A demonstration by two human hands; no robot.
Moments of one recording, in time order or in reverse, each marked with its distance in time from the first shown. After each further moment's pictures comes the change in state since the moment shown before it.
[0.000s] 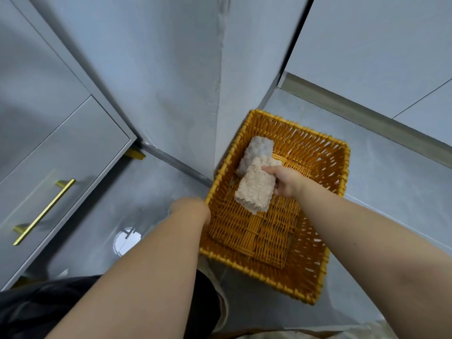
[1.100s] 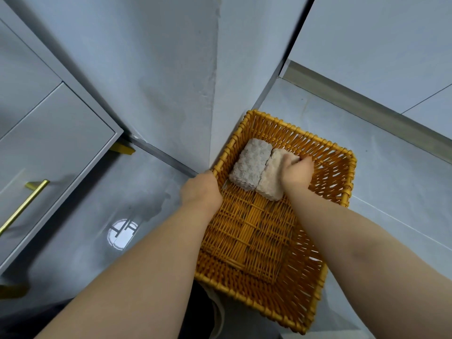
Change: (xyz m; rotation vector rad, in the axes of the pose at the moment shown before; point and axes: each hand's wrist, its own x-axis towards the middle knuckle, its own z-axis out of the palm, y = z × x) left_hand 0.013 0.029 -0.015 -0.354 0.513 0.128; right_hand 0.068 0.014 -0.030 -0.539 0.824 -0.453
